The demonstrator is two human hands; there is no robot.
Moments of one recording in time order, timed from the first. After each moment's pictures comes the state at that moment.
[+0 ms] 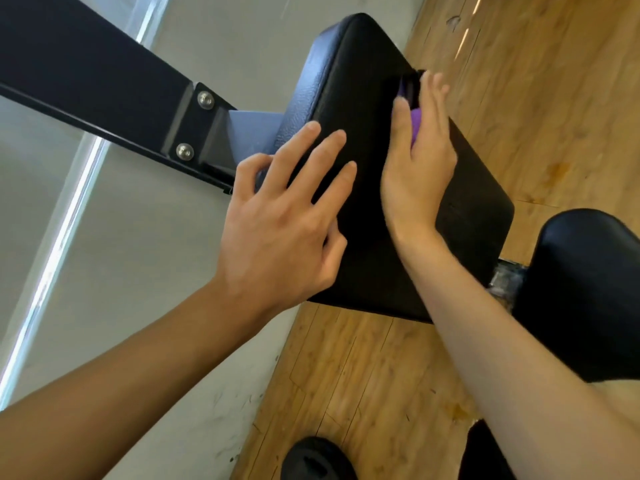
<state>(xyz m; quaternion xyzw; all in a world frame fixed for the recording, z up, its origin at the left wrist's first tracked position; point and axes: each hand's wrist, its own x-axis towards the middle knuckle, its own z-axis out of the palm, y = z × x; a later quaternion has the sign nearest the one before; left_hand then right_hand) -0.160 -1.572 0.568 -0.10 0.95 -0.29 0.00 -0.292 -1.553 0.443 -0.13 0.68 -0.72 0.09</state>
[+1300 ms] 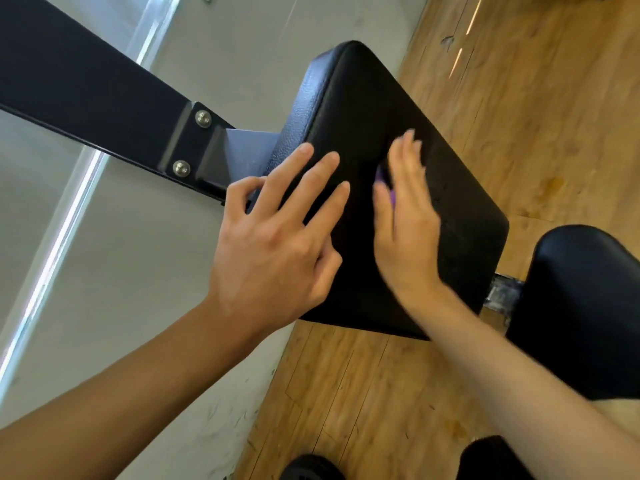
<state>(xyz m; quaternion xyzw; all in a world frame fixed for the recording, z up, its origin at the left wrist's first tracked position) -0.159 -1.573 0.567 -0.10 0.95 -0.28 -0.01 -0.263 -1.519 0.418 -0.30 0.70 -0.64 0.07</state>
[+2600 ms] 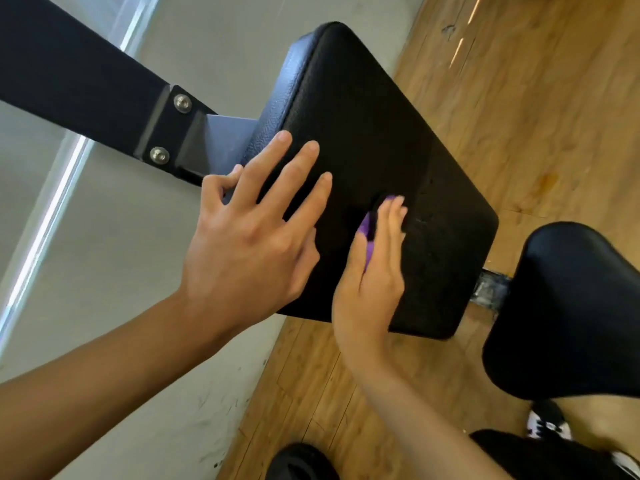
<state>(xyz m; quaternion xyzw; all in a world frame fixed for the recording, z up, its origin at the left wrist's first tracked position) -0.156 -1.571 0.564 -0.09 0.95 -0.30 0.02 -0.184 -1.499 0.424 -0.10 0.68 -0.71 0.15</state>
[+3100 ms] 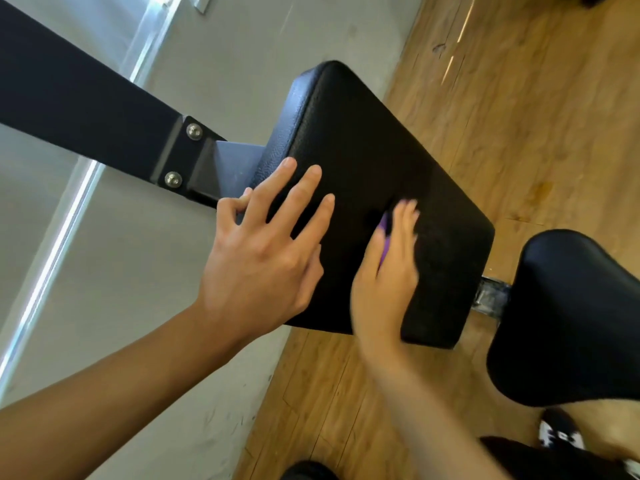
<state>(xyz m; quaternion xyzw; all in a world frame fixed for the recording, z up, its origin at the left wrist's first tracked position) -0.158 -1.571 0.566 -0.09 0.95 -0.30 0.03 -0.208 -1.505 0.421 -0.06 0.71 -0.69 0.15</state>
